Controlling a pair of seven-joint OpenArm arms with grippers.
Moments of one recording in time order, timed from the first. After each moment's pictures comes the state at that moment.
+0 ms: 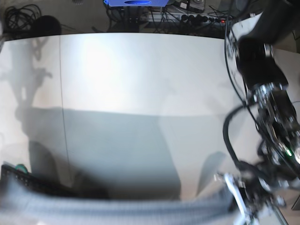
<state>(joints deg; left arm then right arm) -23.5 -11.6 -8.4 109.0 -6.9 -33.5 69.0 20.9 27.1 21.3 107.4 17.8 33.9 -68.9</state>
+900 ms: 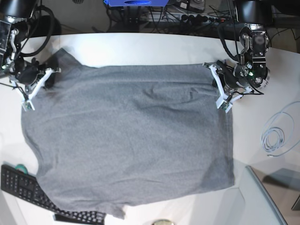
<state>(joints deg) 6.6 -15.2 -8.5 79.7 -3.8 -33.3 48.6 -9.3 10.6 22.0 81.6 16.2 33.4 -54.0</state>
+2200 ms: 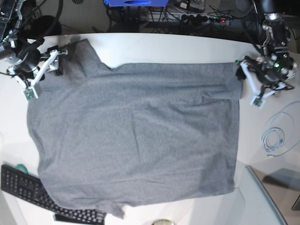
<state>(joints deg) 14.6 -20.3 -20.9 91.8 1.4 -33.4 49.6 -21.0 3.8 24.1 108.3 16.3 33.4 -61.9</state>
